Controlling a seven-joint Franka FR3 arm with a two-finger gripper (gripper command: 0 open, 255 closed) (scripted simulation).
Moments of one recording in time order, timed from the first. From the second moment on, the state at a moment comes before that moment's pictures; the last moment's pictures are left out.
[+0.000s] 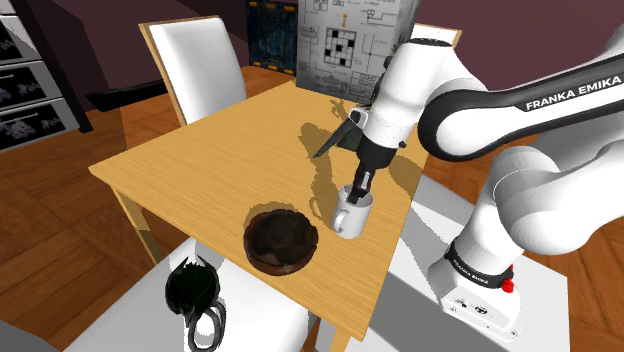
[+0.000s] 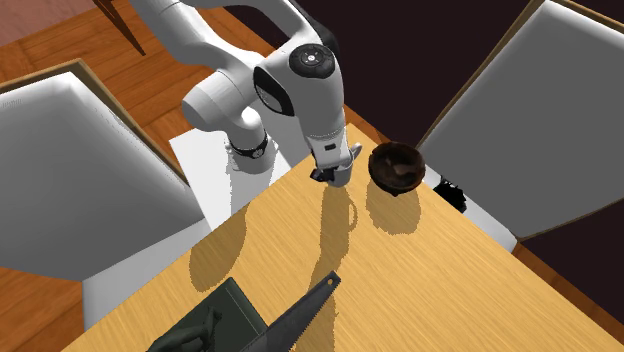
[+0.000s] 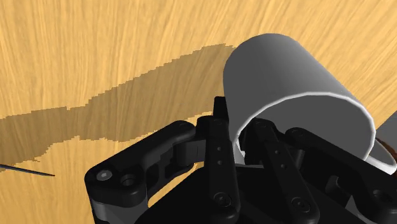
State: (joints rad) arm 0.28 -0.86 0.11 -2.98 0.16 2.29 -0.16
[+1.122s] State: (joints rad) arm 0.26 -0.94 0.09 -2.79 0.13 2.01 -0.15
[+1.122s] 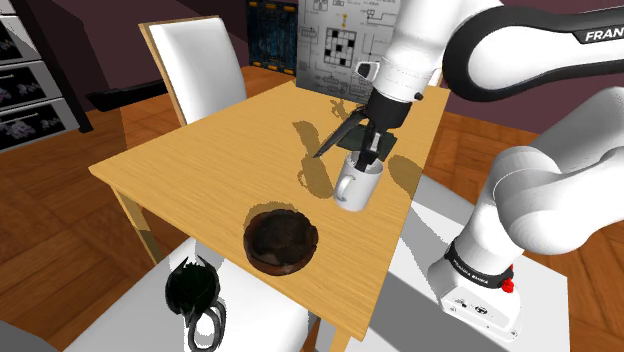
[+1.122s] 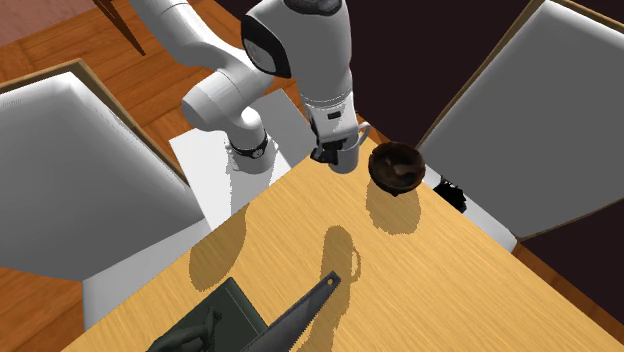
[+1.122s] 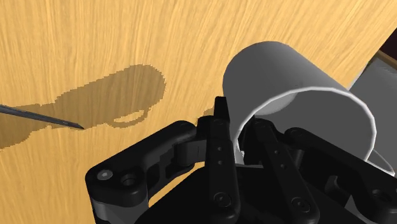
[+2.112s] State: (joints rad) arm 0.28 -0.76 0.17 -2.54 0.15 1.95 -0.06
